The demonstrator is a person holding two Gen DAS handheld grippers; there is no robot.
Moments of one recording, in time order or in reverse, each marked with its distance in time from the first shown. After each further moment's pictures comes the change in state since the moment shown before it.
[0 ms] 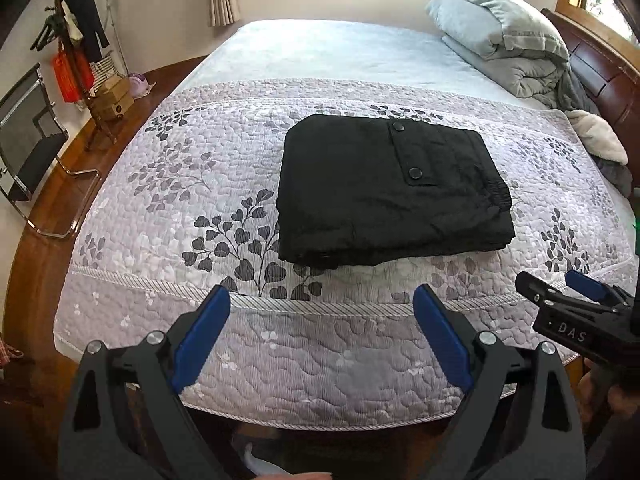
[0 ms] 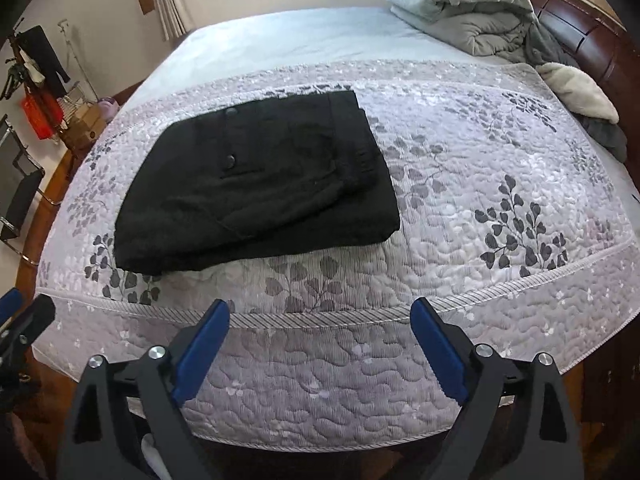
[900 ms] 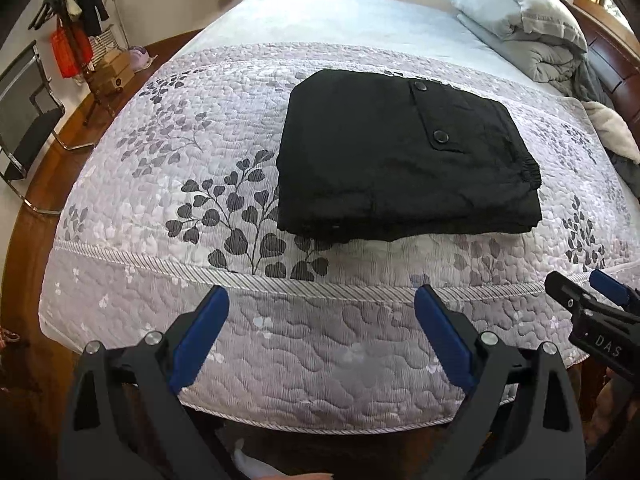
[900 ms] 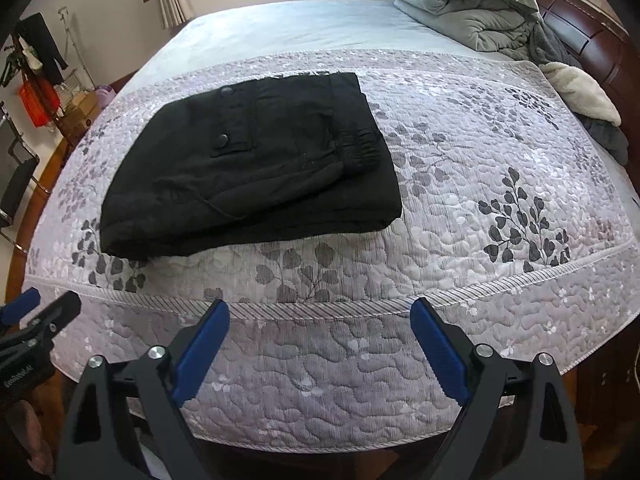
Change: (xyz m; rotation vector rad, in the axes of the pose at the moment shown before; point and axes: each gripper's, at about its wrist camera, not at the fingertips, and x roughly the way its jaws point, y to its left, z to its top) left arm 0.049 0.005 -0.012 -0.031 0.090 0.008; right arm 0.016 0.002 -0.006 -0.032 0.021 -0.025
